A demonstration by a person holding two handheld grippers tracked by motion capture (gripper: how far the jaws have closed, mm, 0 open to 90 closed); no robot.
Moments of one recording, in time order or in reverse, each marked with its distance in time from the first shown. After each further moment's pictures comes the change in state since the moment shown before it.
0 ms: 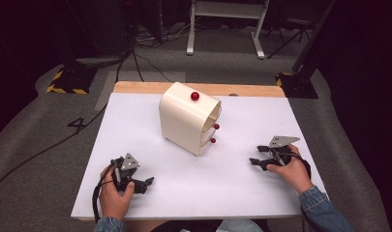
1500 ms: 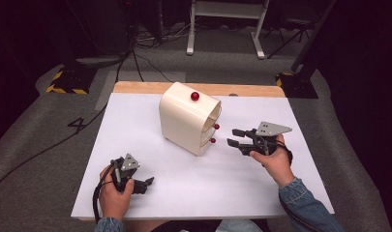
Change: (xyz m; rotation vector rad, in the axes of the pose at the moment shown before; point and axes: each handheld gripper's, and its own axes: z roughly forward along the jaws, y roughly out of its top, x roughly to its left) left arm 0.000 0.000 0.000 -0.004 0.012 0.013; right arm 0.050 0.086 0.010 -0.356 0.092 -0.074
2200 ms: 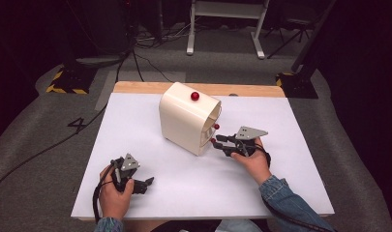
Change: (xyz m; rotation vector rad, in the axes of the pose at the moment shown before) left arm 0.000 0.000 0.000 0.001 -0.002 -0.001; right arm 0.003 -0.032 0.058 0.029 0.025 0.010
